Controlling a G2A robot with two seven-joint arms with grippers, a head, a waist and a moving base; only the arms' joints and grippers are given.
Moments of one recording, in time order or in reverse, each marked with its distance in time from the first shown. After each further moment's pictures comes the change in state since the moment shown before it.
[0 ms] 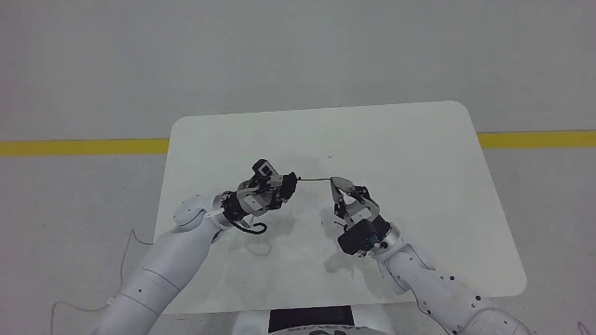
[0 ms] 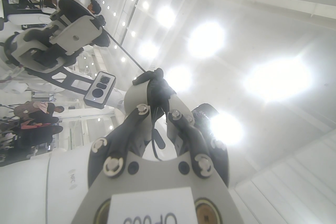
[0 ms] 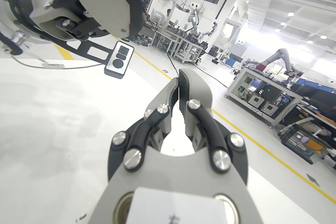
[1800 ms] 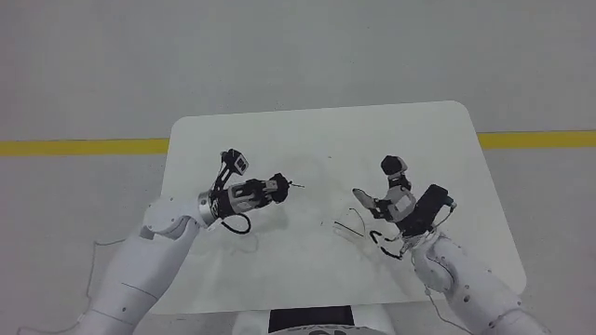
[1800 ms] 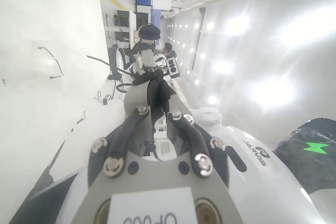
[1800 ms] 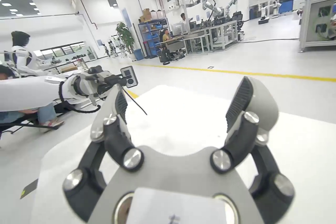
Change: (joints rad) left arm 0.104 0.071 -0.174 -0.162 0.539 -0.214 0.205; right arm -0.152 0.043 0.295 -0.048 0.538 -0.660 -0.033
